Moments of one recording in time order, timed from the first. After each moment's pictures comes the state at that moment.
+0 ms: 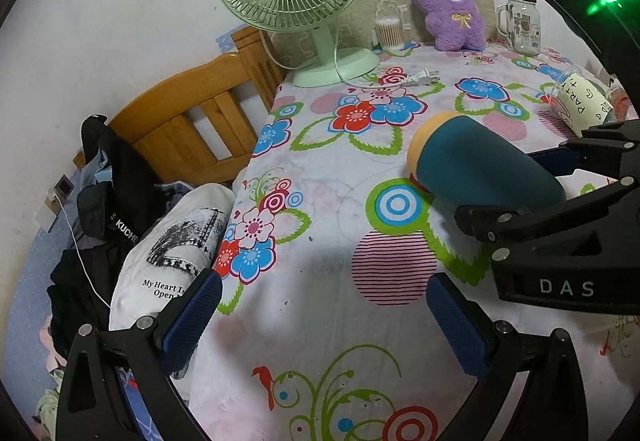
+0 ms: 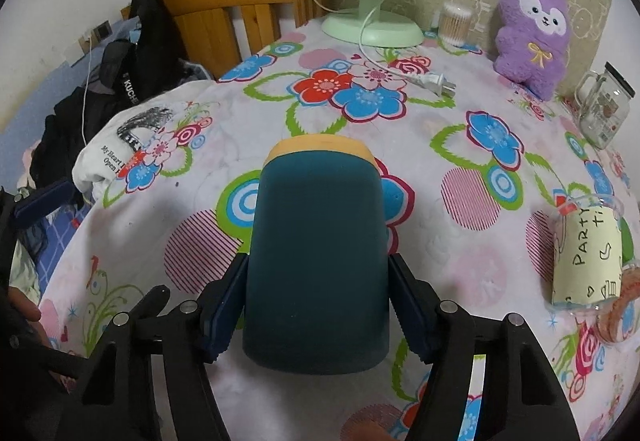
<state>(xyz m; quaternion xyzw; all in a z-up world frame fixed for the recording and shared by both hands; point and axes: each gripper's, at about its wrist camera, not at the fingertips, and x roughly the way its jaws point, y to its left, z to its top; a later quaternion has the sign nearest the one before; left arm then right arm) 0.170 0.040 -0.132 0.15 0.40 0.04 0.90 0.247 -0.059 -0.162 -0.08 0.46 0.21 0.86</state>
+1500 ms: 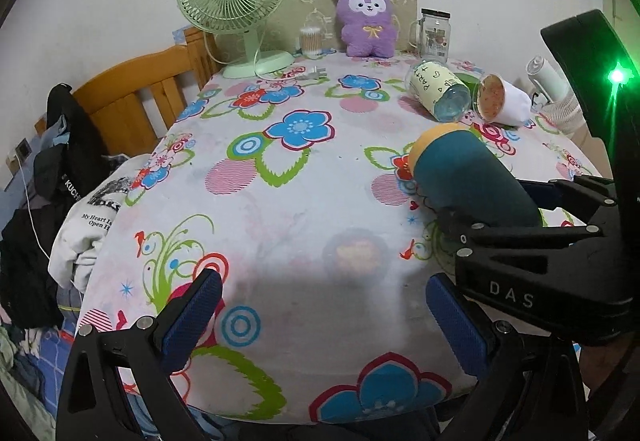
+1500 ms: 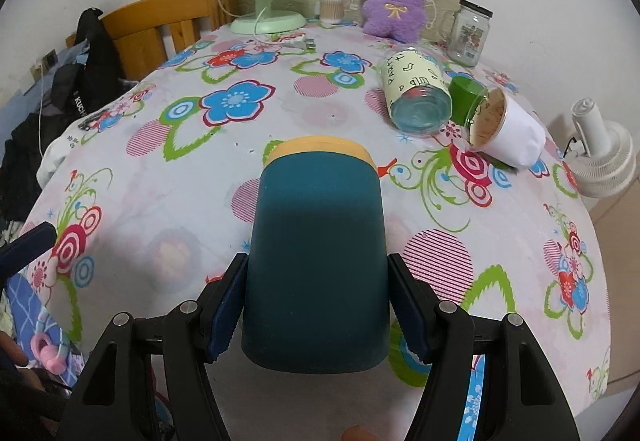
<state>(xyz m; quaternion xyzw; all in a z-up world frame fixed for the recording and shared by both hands) 0.052 -0.042 -0.132 0.06 0.40 -0.06 0.91 0.110 -0.161 -0.165 -0.06 0.44 0.07 0.89</state>
